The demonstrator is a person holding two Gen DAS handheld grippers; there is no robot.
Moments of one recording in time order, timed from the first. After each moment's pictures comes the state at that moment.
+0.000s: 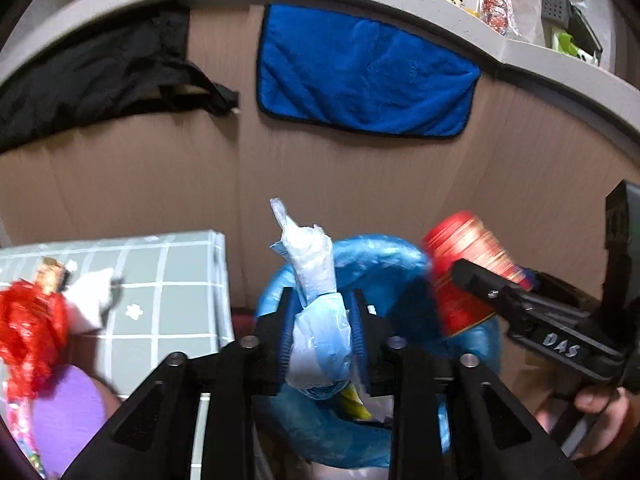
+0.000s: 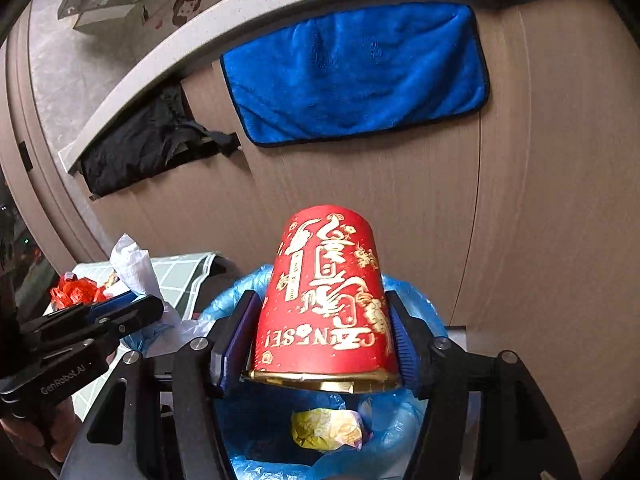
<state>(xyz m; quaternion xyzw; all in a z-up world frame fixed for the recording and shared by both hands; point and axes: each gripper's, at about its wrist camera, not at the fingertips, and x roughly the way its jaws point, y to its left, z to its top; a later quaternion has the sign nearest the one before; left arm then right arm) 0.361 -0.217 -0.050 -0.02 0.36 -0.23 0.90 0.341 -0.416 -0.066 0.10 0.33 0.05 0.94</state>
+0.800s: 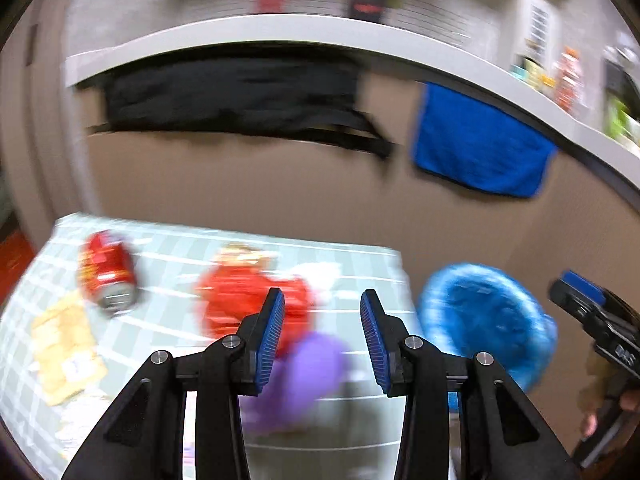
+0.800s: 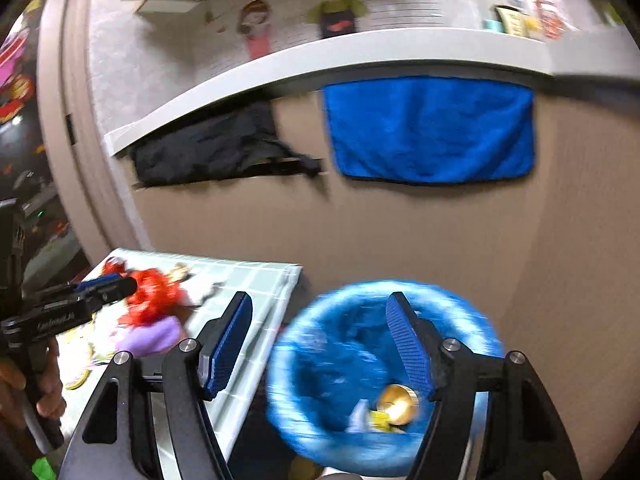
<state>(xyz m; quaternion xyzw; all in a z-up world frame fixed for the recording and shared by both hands) 0.302 -0.025 -0.003 -0.06 0.32 -0.05 0.94 0.288 -0.326 -0.005 0.05 0.28 0.11 0.95</state>
